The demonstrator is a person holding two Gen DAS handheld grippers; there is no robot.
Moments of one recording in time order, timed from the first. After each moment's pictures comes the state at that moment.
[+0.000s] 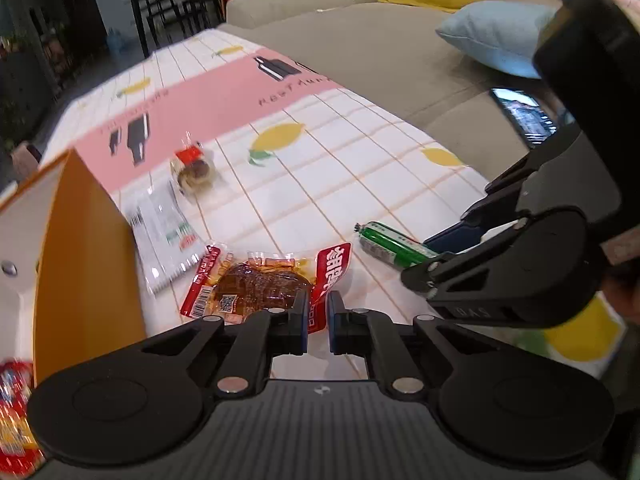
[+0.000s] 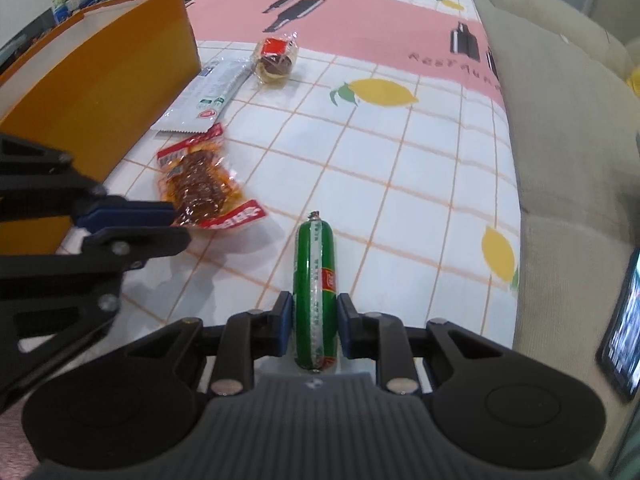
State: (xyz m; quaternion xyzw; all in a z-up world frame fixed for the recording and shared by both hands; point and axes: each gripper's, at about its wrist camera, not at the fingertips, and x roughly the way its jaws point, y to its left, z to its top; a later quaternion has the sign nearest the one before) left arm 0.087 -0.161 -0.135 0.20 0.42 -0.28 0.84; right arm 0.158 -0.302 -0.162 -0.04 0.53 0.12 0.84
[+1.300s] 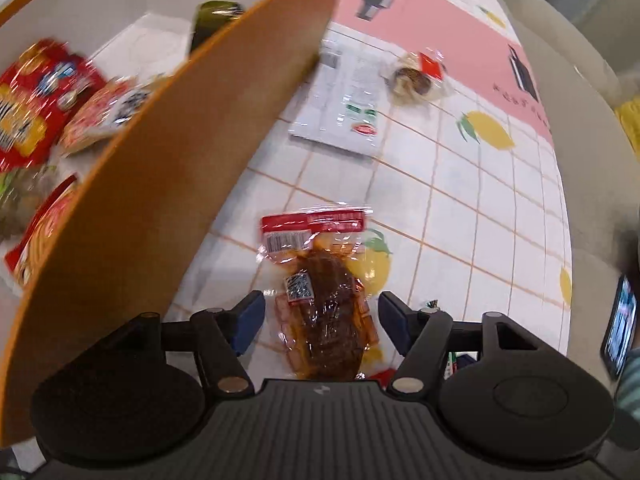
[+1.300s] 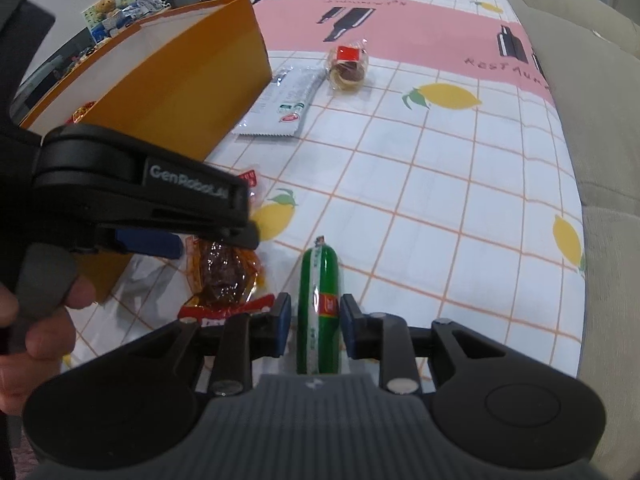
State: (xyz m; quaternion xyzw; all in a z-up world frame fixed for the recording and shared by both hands) left arm 0.133 -0.095 -0.164 -0.12 0.57 0.01 0.81; right arm 0.137 -0.271 -0.152 0.00 0.52 0.18 0.84
